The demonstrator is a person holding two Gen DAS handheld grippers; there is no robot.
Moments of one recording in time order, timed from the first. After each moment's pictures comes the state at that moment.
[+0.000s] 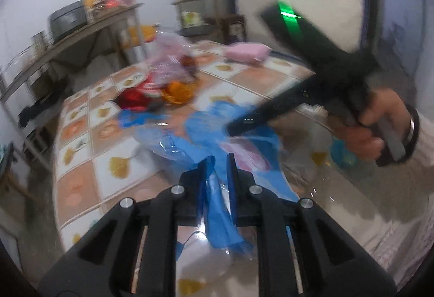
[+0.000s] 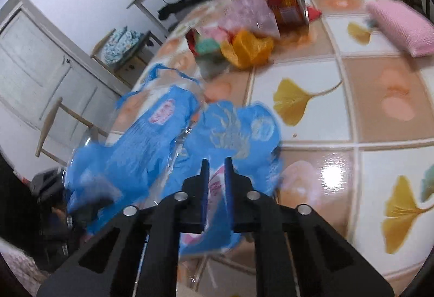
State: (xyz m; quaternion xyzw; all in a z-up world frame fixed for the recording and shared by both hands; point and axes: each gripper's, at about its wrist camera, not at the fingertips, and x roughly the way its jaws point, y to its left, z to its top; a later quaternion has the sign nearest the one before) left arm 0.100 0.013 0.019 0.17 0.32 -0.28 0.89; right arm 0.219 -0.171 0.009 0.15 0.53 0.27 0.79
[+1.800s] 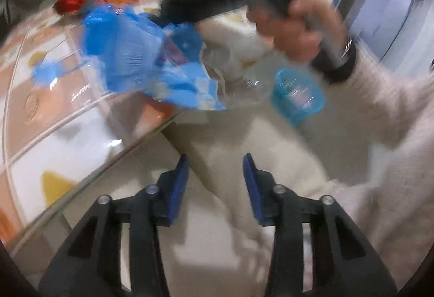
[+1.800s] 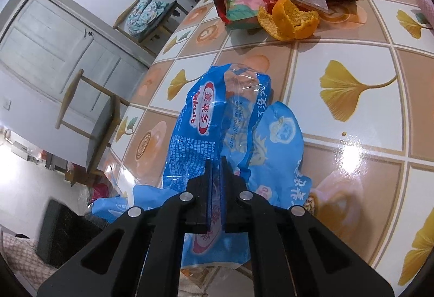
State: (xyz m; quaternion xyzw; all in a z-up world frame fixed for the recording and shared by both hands) left arm 0.046 0.017 -0.046 0.10 0.45 -0.38 0.81; right arm 0.230 -0.152 0.000 0.12 0.57 0.36 0.73
